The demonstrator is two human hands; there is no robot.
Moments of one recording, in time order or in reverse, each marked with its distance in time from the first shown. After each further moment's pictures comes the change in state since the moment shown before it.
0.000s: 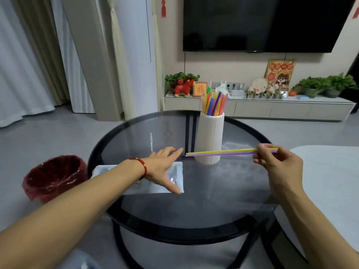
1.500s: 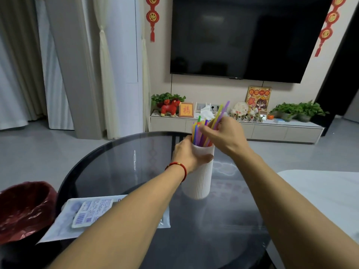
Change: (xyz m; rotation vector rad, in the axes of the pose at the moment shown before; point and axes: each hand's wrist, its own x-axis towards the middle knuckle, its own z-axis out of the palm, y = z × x) left_hand 0.112 0.086 -0.062 -0.833 0.736 -0.116; right_hand 0.090 -0.085 0.135 -0.890 -0.249 -0.343
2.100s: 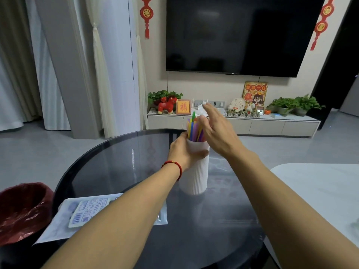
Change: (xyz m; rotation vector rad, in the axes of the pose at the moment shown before) left_hand 0.007 -0.005 0.009 -0.012 0.008 0.003; right_hand -0.010 0.000 0.002 0.014 -0.083 -0.166
